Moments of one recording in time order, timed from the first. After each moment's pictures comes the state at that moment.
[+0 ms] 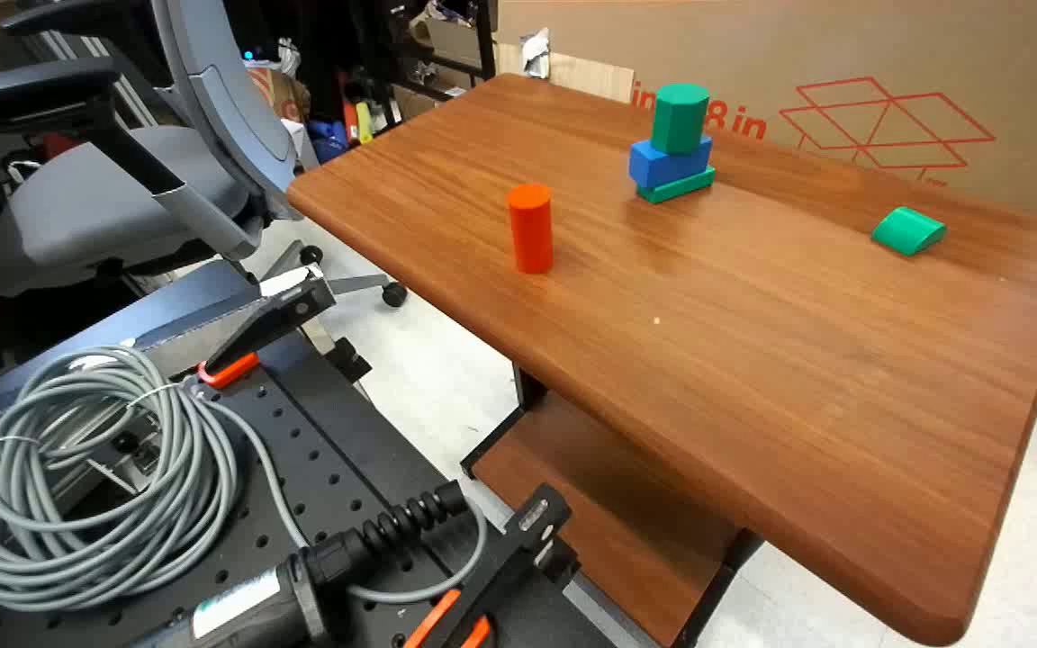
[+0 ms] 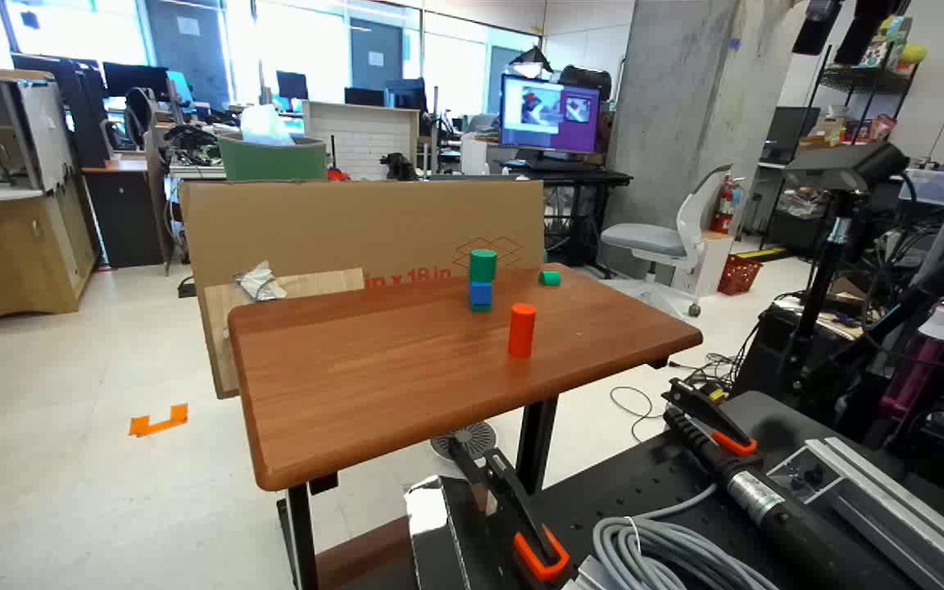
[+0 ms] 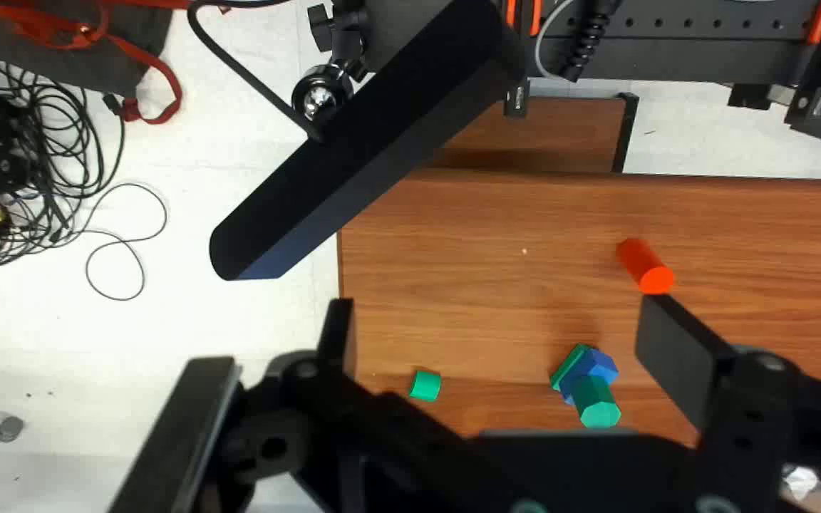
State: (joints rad) arm -0.14 -0.66 -0.31 -2.53 -0.19 2.04 -0.41
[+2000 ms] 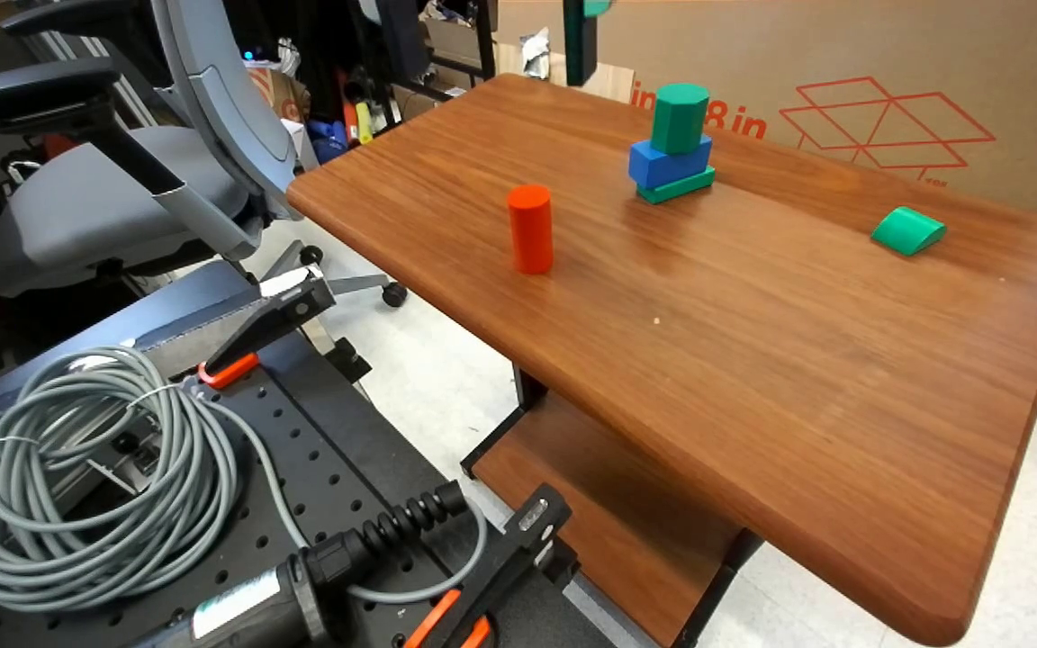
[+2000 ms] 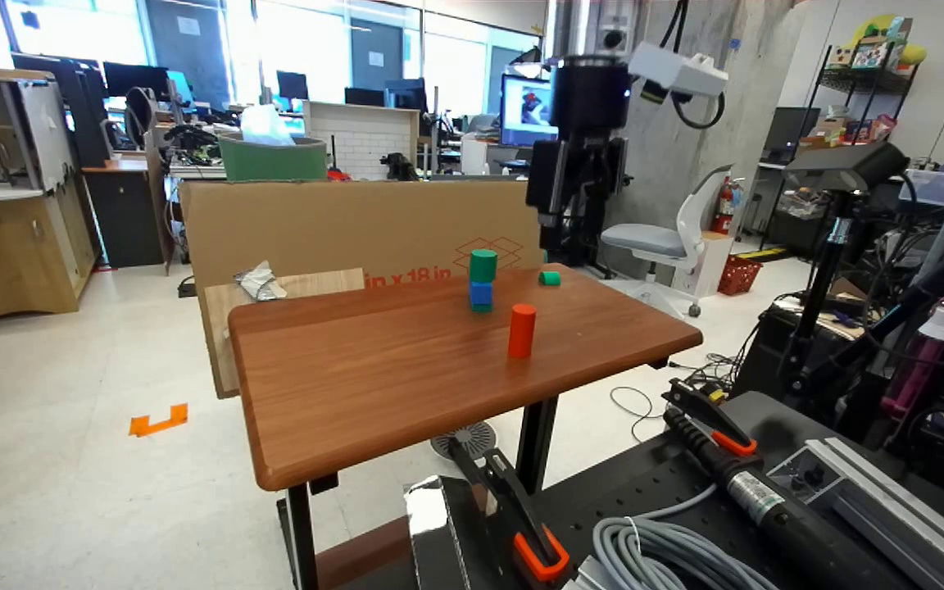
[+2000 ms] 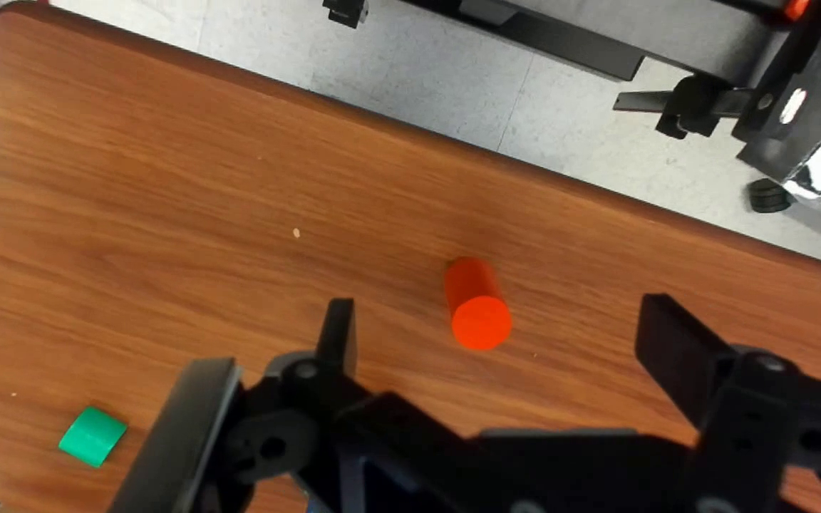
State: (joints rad) arm 0.06 -0.07 -0.05 -2.50 -0.10 2.43 -0.28
